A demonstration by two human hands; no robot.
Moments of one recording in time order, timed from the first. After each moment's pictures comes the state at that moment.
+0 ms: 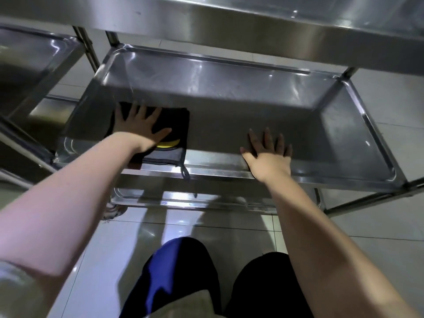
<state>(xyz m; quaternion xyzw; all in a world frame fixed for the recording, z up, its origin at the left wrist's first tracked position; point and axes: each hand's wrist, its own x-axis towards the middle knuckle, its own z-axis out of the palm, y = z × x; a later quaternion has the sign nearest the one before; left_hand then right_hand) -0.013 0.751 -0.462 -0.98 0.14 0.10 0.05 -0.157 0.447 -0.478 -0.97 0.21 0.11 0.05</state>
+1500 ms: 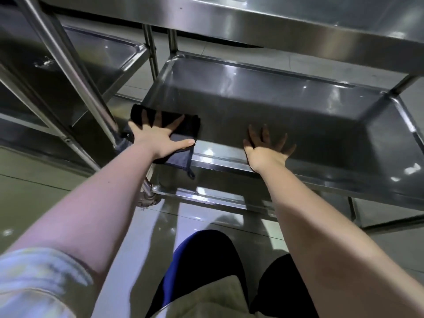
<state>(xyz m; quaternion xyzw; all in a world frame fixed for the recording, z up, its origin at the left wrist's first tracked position) -0.055 0.841 -0.446 -0.99 0.05 0.15 0.01 -0.113 0.566 -0.464 -0.96 0.20 0.15 0.08</state>
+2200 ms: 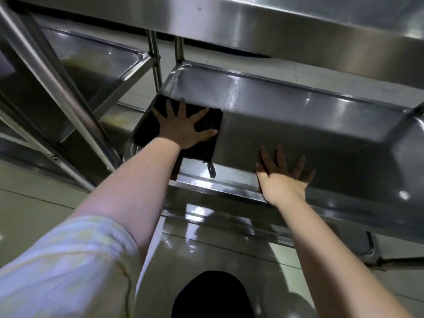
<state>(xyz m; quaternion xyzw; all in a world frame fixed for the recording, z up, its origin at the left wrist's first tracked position) 0.036 0.794 -0.465 -0.99 0.10 0.07 -0.03 -0.110 0.561 -0.478 -0.97 0.19 0.12 0.06</state>
